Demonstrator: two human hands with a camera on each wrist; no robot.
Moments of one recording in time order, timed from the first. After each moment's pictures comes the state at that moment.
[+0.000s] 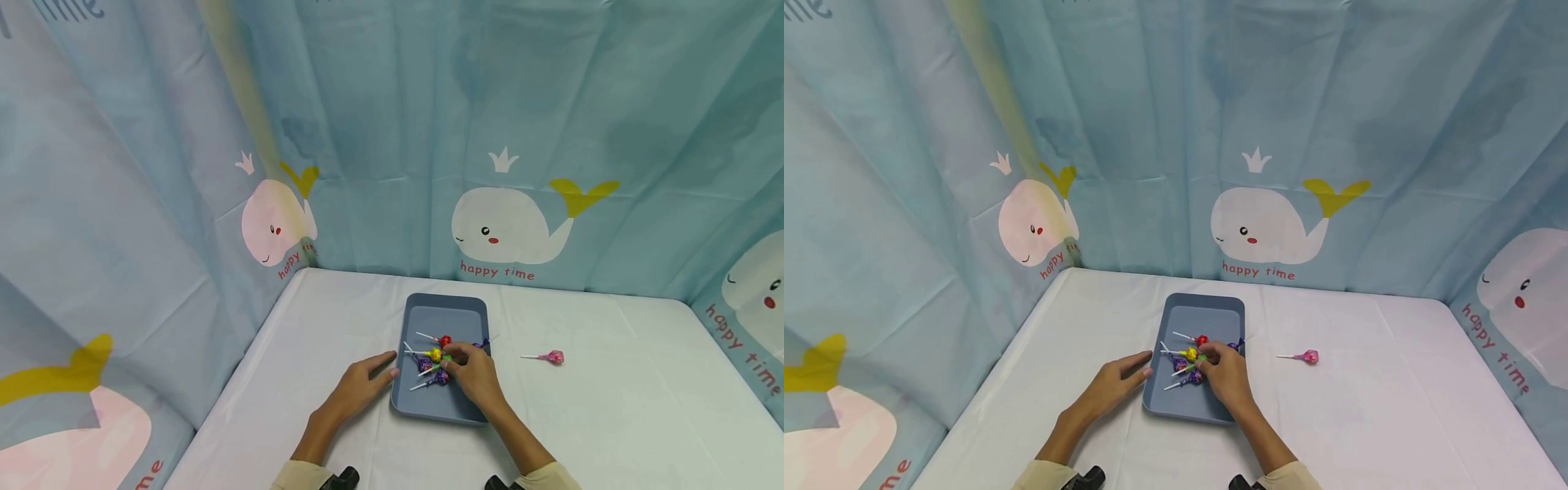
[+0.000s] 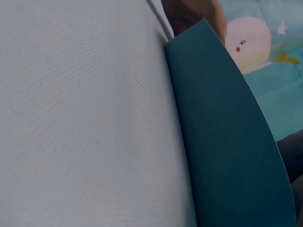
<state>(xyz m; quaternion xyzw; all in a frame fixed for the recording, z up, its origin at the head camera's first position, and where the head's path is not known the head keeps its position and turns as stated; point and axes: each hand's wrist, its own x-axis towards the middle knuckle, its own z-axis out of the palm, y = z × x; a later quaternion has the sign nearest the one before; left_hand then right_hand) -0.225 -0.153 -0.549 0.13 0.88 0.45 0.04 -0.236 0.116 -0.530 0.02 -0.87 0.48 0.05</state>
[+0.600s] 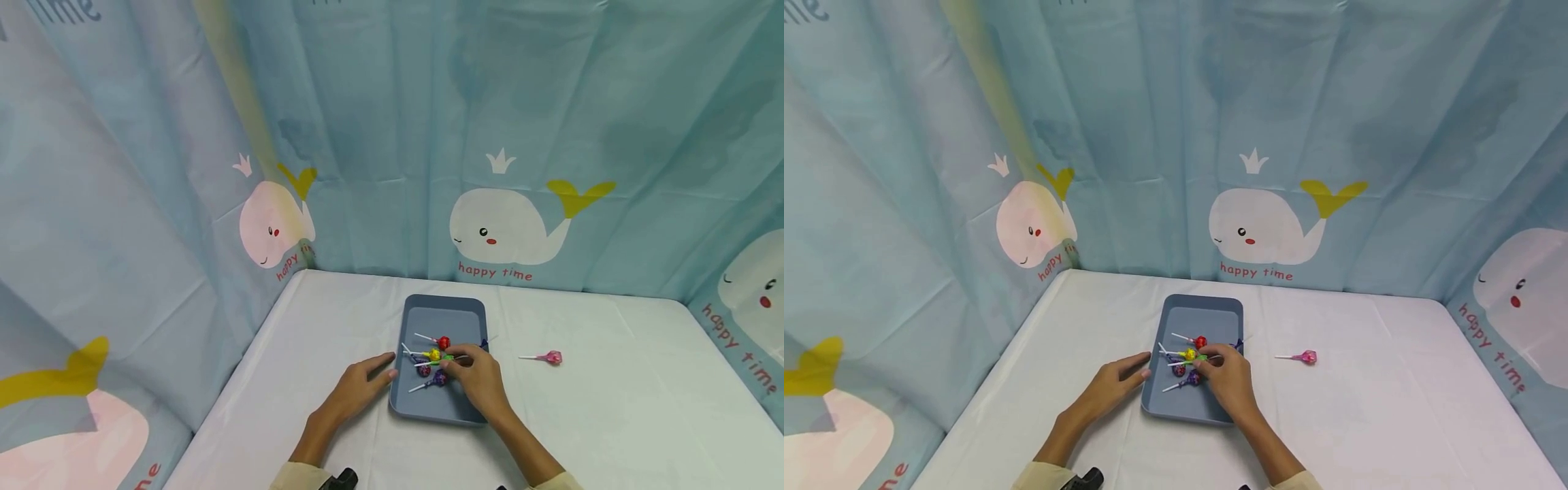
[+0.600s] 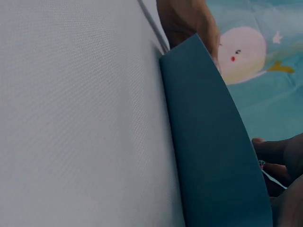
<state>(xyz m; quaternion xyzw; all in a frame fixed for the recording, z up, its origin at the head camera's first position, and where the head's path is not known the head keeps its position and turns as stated) -0.224 -0.152 -0.547 0.13 0.89 0.44 0.04 -0.224 0.120 -0.517 0.00 -0.86 0.51 0.05</state>
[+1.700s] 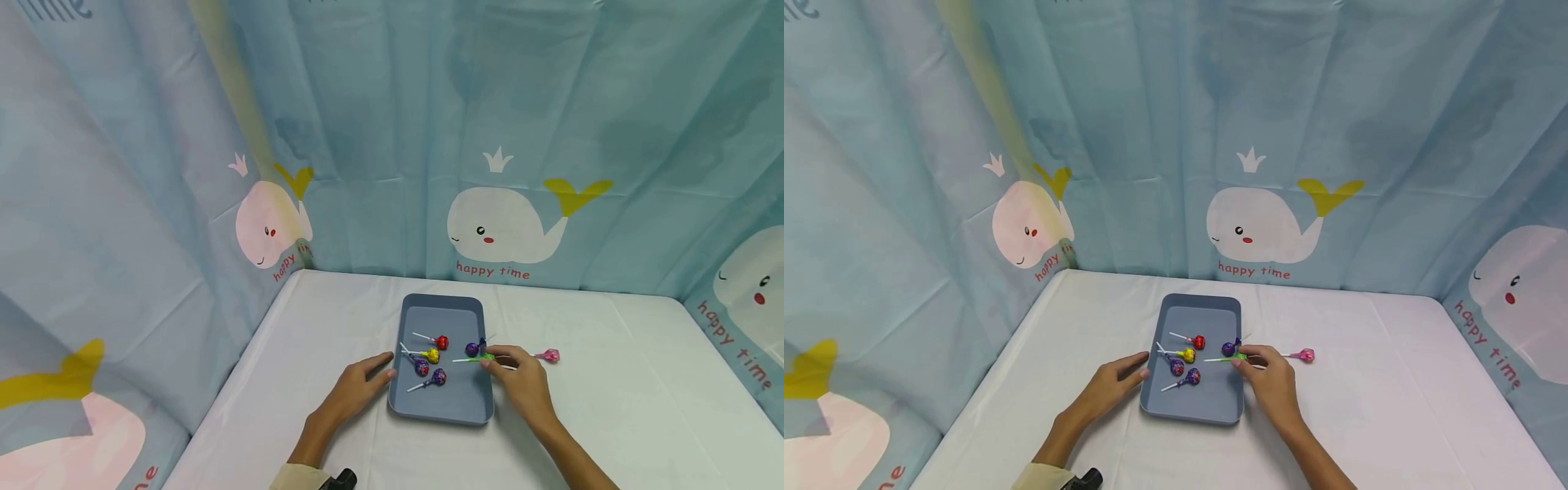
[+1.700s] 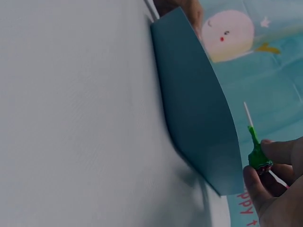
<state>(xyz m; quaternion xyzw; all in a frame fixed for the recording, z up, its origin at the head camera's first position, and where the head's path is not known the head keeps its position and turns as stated) -0.223 -0.152 -0.545 0.13 0.88 0.45 0.04 -0.206 0.186 -0.501 -0.05 -0.86 0.51 0.07</state>
